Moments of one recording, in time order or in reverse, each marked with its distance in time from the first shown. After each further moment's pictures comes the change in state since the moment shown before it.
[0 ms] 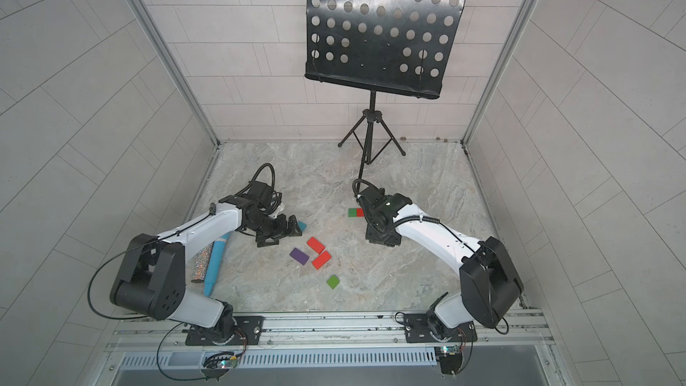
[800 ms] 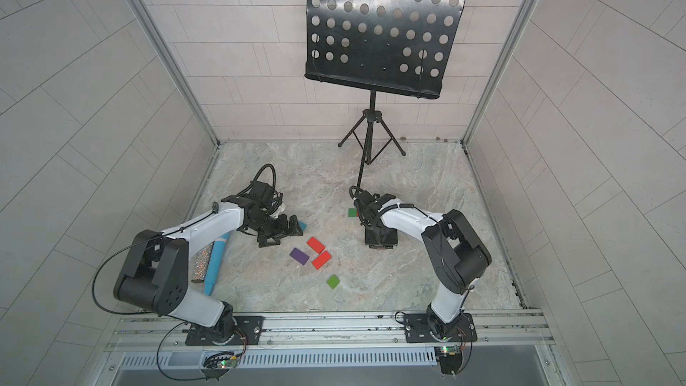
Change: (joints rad) left arm 0.000 0.025 0.000 0.018 0.013 -0.013; right arm -0.025 0.256 -0.016 0.105 -0.039 -0.137
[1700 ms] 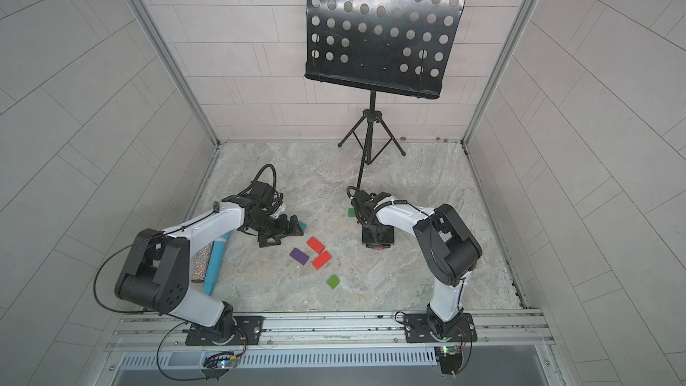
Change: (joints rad) left arm 0.000 0.009 0.000 0.006 0.003 0.000; right arm 0.001 0.061 0.041 0.004 -0.019 0.000
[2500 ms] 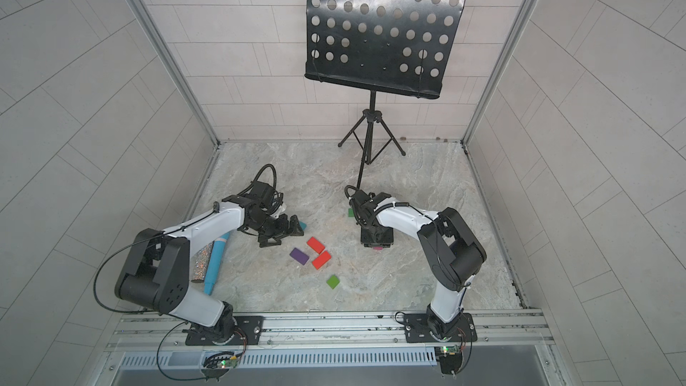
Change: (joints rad) left arm 0.000 0.000 0.000 0.000 0.011 0.002; right arm 0.026 -0.043 0.001 -0.014 0.025 0.026
